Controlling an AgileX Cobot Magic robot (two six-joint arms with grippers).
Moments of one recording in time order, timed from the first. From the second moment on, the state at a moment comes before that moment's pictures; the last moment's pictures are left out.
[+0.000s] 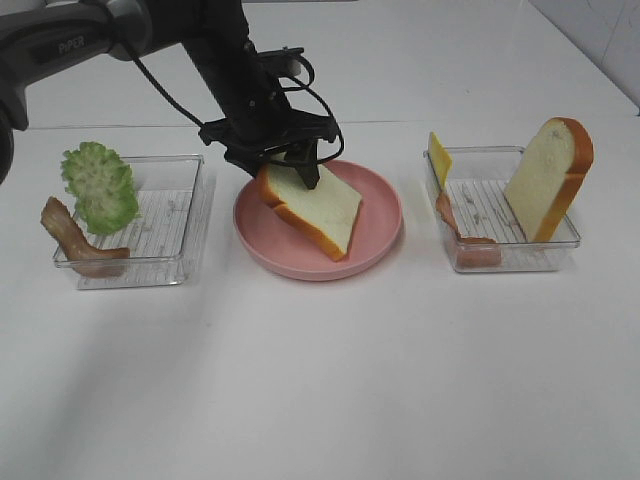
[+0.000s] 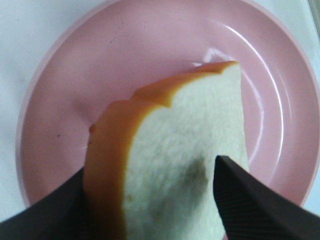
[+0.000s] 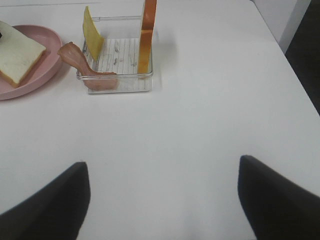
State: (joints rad) left arm -0.43 2.53 -2.31 -0.29 1.15 -0.05; right arm -0.04 0.00 -0.50 -0.03 1.07 -0.01
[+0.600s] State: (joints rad) left arm -0.46 2.53 -2.31 -0.27 1.17 -0.04; right arm -0.04 0.00 -0.50 -0.03 1.07 -0.01
